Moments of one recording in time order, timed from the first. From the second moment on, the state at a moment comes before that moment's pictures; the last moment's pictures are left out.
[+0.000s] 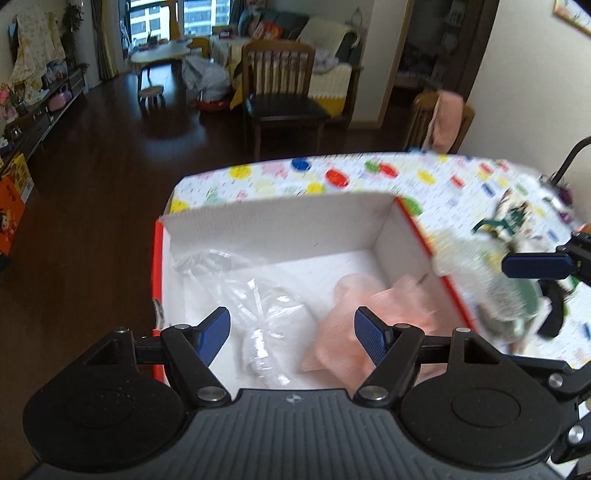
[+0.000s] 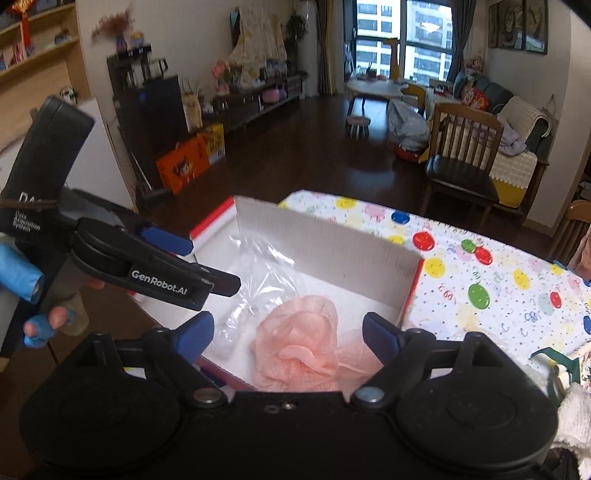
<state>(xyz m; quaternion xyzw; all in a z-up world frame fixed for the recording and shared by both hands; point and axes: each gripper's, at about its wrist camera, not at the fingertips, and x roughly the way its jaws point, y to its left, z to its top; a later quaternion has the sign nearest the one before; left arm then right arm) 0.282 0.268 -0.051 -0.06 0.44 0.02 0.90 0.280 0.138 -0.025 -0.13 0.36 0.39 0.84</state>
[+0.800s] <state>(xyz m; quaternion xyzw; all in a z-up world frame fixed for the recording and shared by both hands) 0.238 0.142 0.000 -0.08 0.34 -0.03 0.94 0.244 -0.053 0.016 -0.03 0.28 0.32 0.90</state>
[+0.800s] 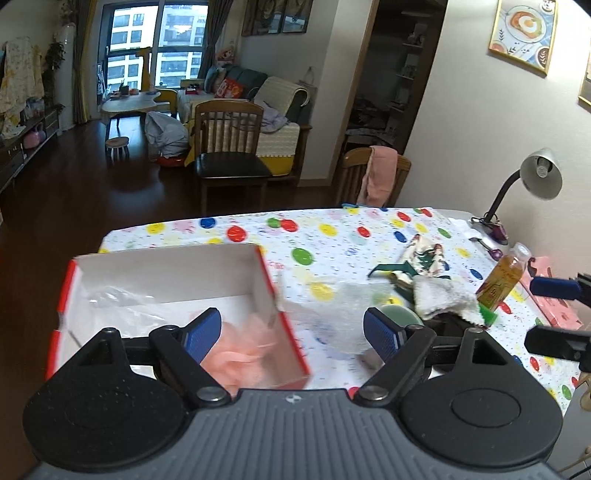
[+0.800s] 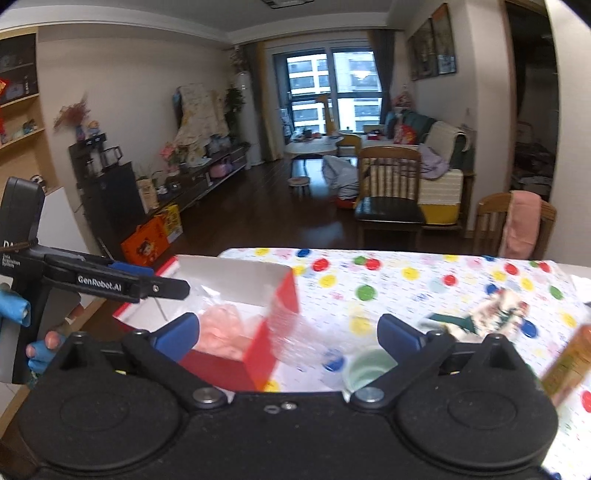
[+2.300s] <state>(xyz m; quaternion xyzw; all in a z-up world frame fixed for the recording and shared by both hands) 0.349 -0.010 -0.132 0.28 0.44 -0.09 0.85 0.297 -0.100 -0.169 -0.16 0.40 0.35 0.84</state>
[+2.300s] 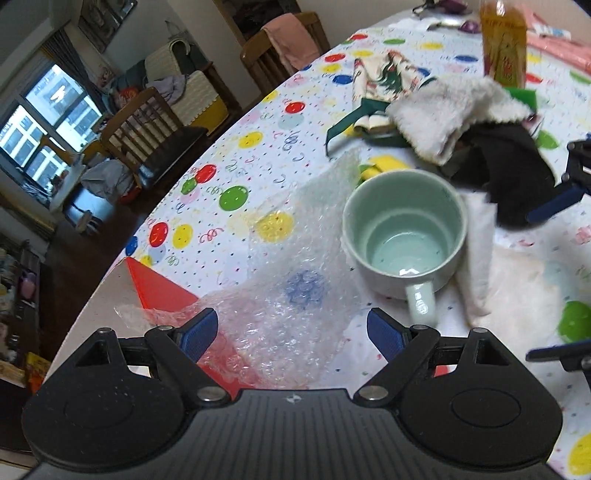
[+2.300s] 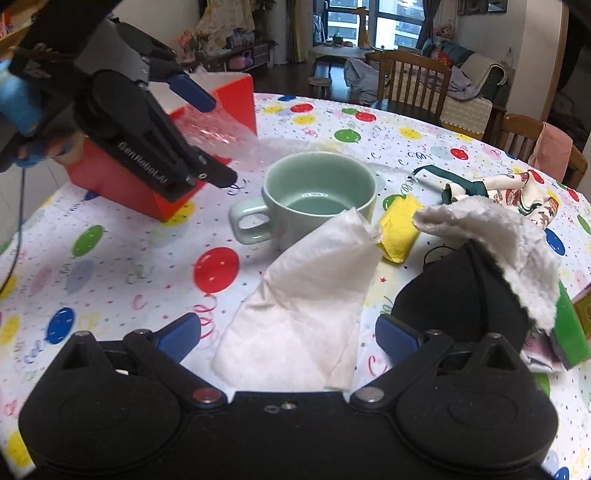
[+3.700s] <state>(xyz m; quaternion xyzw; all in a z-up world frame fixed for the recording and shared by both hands) 0.329 0.028 -0.063 0.03 0.38 -0.06 0.92 0.294 -0.131 -0.109 -0.03 0.40 0.28 0.87</state>
